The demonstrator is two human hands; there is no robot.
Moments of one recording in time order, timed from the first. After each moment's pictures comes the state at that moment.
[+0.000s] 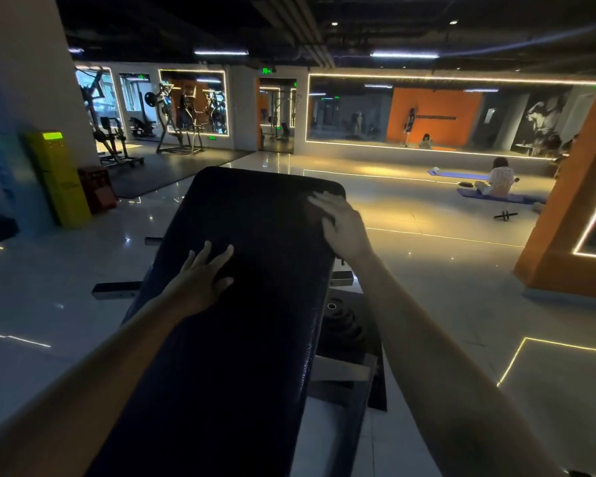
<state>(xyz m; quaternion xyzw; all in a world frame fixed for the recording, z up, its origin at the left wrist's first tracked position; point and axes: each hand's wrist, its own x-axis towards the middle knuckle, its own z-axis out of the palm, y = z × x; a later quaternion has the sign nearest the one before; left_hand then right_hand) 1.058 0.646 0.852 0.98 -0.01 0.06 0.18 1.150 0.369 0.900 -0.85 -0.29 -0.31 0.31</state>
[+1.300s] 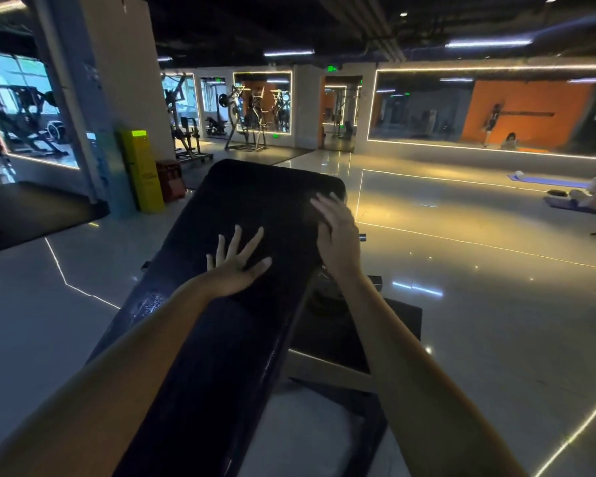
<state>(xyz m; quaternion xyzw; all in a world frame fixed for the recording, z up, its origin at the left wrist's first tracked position) 1.063 0.555 0.858 0.97 0.06 0.03 0.25 1.149 0.358 0.875 -0.77 -0.30 -0.34 0.45</state>
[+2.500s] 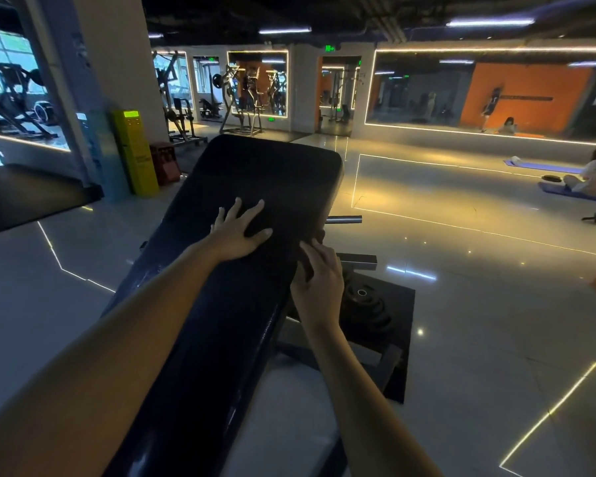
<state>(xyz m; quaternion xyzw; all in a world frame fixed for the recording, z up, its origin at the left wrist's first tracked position) 1.059 0.548 0.872 0.97 0.07 0.07 0.21 1.039 0.366 0.794 -0.81 -0.18 -0.32 0.46</state>
